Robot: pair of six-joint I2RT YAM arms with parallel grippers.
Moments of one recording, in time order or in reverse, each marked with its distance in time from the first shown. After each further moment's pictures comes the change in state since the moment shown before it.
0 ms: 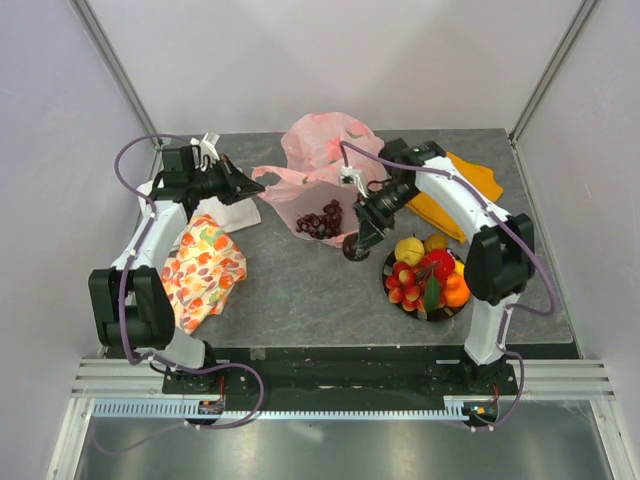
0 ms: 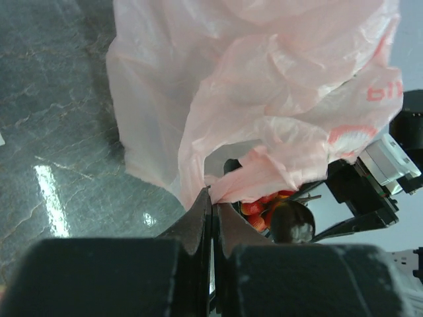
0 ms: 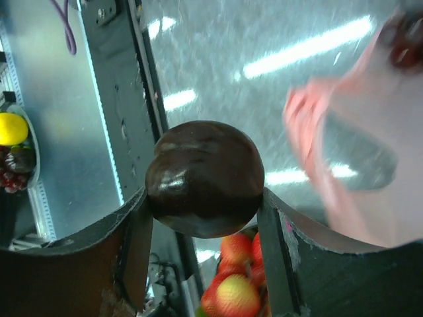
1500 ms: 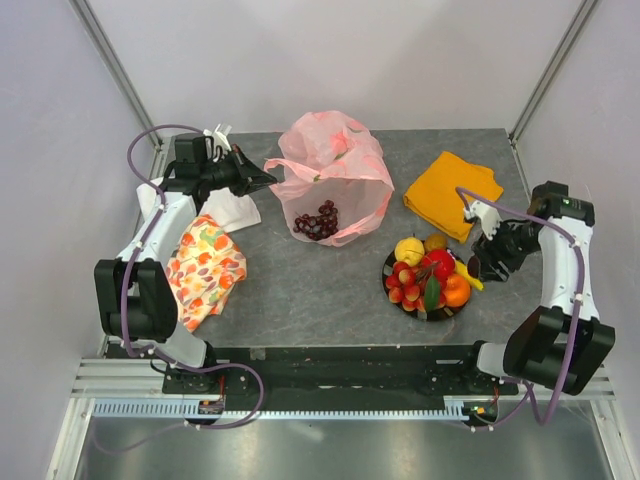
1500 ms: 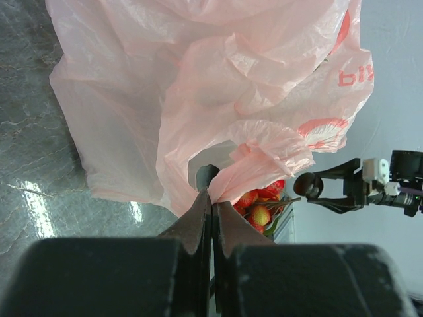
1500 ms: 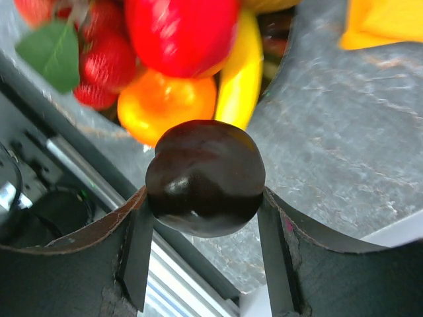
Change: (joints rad) left arm -0.074 0.053 0.091 0.021 -0.011 -0.076; right arm -0.759 -0.568 -0.491 -0.018 0.398 -0.559
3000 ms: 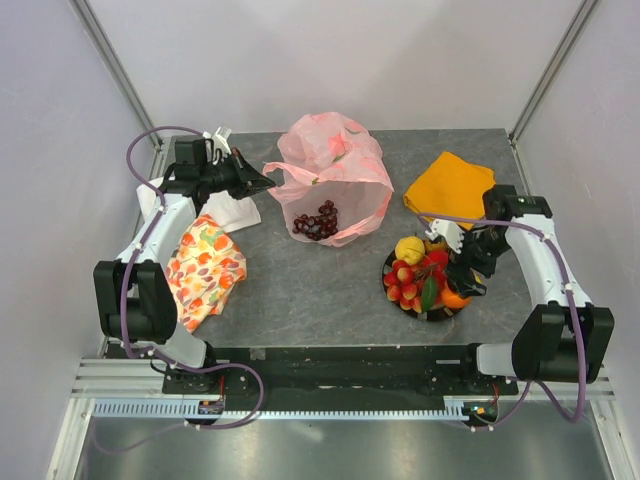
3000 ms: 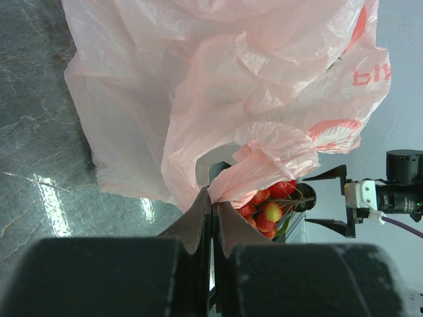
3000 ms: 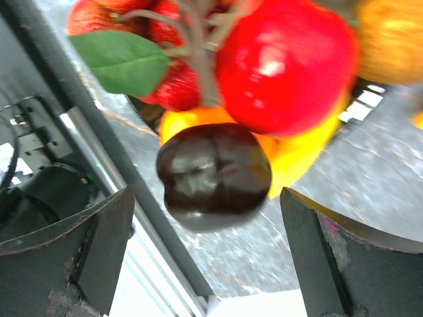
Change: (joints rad) left arm 0.000 -0.010 -0.018 -0.023 -0.025 0.048; right arm 0.284 0.017 -0.109 0.003 0.103 -0.033
